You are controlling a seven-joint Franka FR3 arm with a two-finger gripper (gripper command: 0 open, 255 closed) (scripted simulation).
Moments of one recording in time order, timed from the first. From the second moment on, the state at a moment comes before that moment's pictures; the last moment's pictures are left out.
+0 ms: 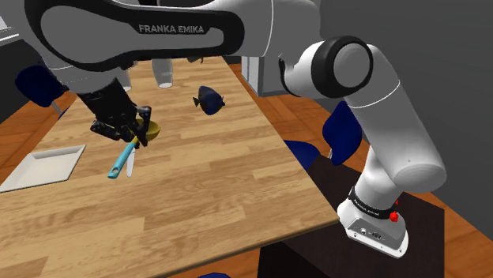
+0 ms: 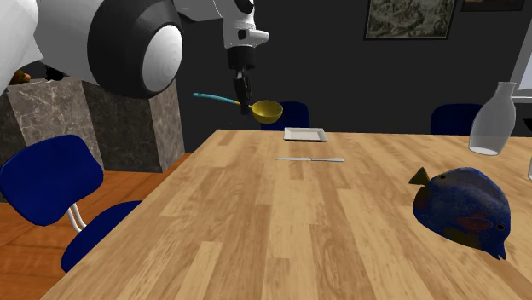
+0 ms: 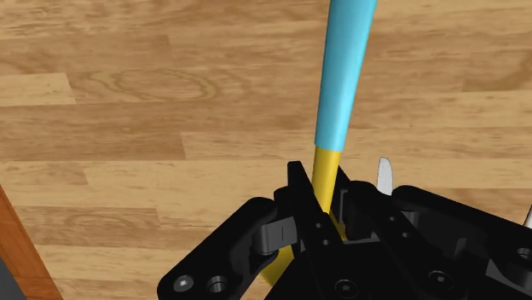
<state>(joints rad) 0.41 0.73 0.64 -0.87 -0.51 1.33 1.47</state>
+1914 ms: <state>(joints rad) -0.18 0.41 0.61 -1.35 -0.39 1.58 1.03</state>
